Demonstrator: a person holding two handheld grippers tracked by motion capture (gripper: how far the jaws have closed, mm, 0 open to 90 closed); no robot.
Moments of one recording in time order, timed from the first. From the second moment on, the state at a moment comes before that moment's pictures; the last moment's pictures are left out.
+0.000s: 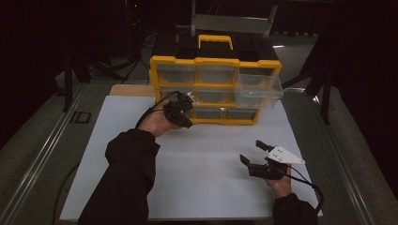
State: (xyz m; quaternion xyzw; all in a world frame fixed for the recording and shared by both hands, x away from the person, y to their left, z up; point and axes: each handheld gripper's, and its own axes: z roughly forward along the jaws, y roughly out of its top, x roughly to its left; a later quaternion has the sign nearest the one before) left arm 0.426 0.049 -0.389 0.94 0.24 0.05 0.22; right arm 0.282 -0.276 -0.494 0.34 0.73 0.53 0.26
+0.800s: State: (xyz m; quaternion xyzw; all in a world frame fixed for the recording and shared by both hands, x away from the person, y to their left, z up) left arm 0.427 0.038 -0.350 0.94 0.20 0.05 0.25; right arm 0.282 -0.276 -0.493 0.34 0.73 0.53 0.26
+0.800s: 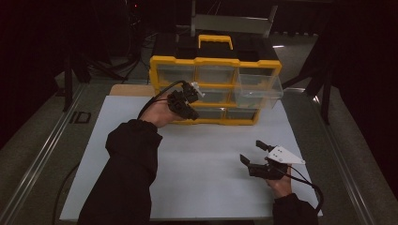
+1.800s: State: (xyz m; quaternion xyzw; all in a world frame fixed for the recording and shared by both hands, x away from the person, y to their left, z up) left arm 0.431 0.014 -0.317 0.95 0.15 0.06 0.27; right arm 0.282 -0.276 -0.493 0.34 0.73 0.53 0.26
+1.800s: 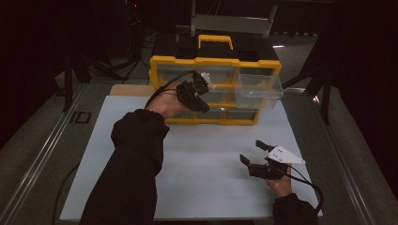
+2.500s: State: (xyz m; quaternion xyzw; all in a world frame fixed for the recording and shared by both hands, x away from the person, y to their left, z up) left arm 0.434 -0.006 -0.294 0.95 0.13 0.06 0.29; right arm 0.285 -0.276 -0.494 0.34 0.73 0.54 0.26
